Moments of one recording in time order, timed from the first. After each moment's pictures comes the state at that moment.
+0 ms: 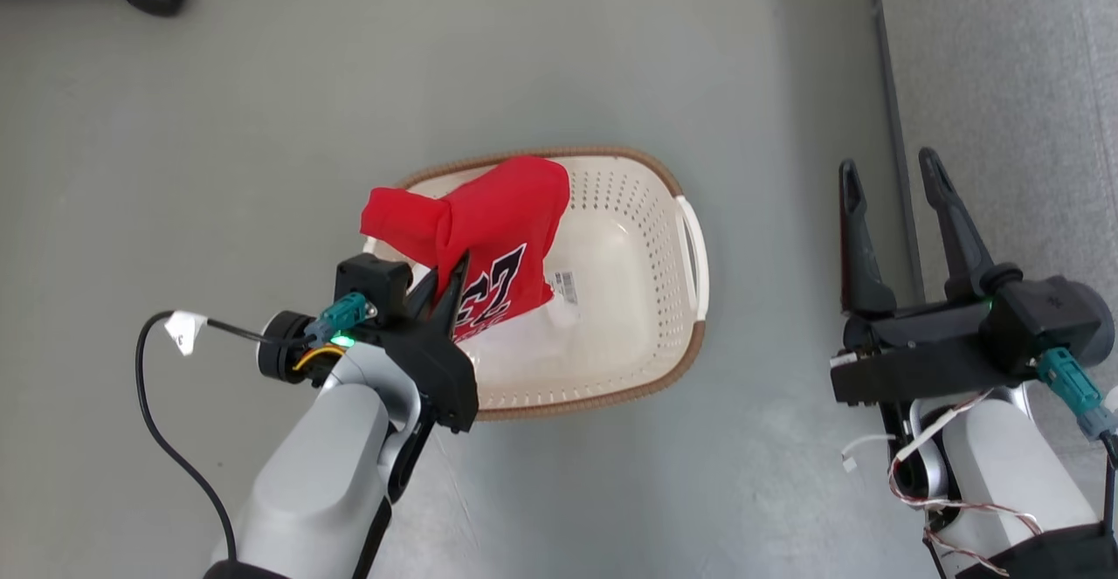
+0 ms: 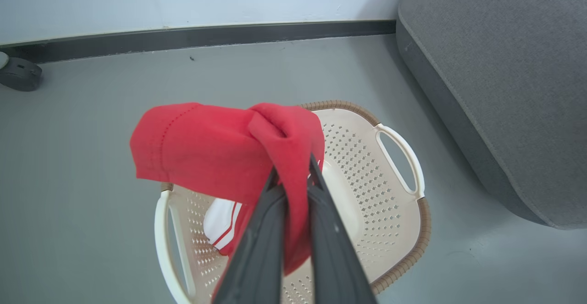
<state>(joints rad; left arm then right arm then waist) -0.71 0.05 -0.54 0.94 -0.51 -0.13 -0.19 -0.34 -0.11 0.21 0.09 0.18 -0.09 -0.23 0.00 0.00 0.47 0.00</state>
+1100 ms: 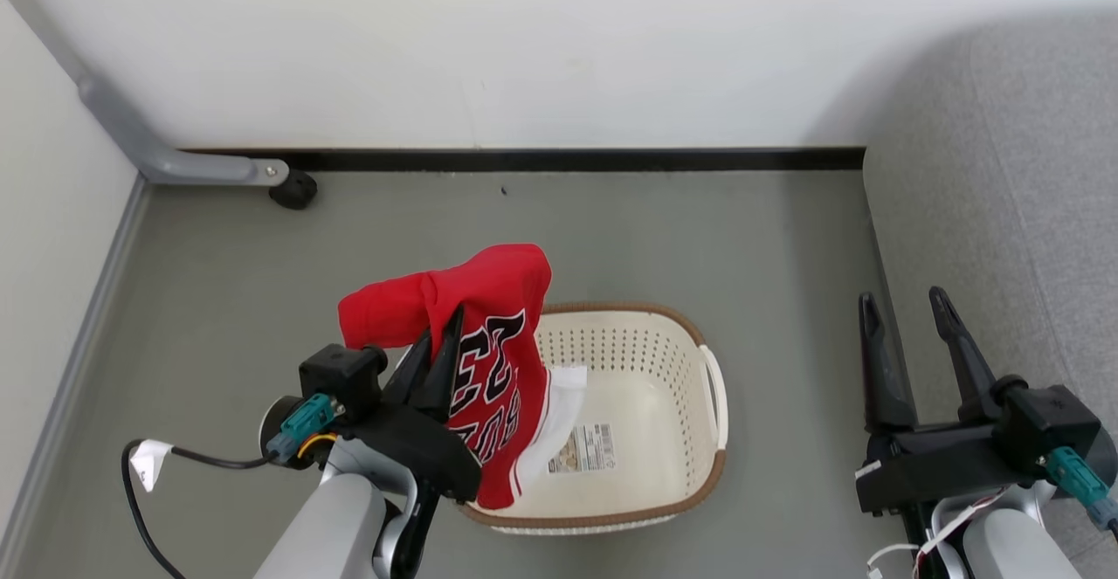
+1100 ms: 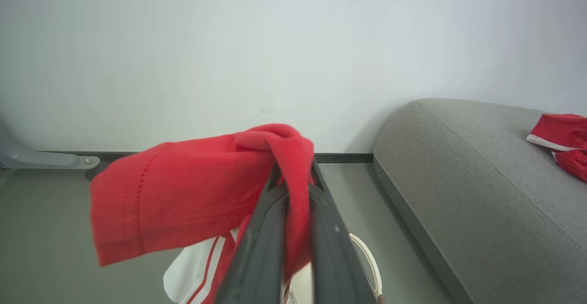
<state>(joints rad) -0.44 0.08 -0.45 0.63 -0.55 -0.10 -0.25 -0.14 -0.12 0.18 0.13 0.25 -0.07 -0.23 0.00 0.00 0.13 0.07</state>
